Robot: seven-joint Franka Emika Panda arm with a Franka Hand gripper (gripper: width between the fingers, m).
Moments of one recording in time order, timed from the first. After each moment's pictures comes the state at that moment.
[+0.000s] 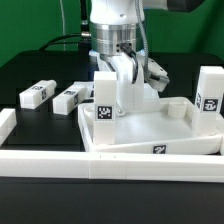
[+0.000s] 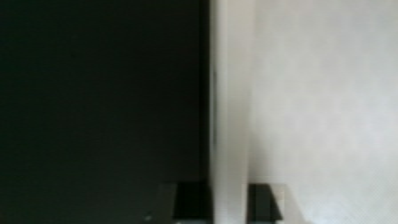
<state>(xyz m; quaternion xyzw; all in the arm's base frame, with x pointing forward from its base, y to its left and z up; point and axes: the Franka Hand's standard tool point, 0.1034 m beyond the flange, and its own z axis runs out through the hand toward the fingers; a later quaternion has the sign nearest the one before) 0.489 -0.026 0.019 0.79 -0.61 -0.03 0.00</state>
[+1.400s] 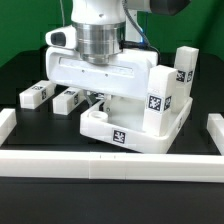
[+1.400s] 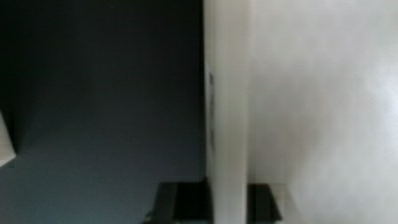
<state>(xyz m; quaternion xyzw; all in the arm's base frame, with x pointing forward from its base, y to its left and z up) 0.491 -0.060 0.018 0.98 -0.21 -0.02 0.01</state>
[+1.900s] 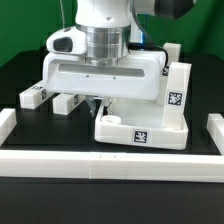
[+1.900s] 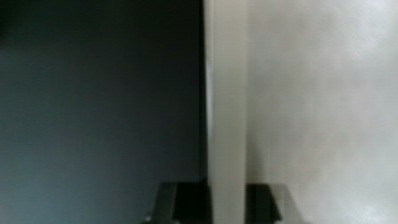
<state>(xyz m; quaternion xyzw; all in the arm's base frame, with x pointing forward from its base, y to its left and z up) 0.516 -0.057 0.013 1.00 -0.01 -0.02 0.02</state>
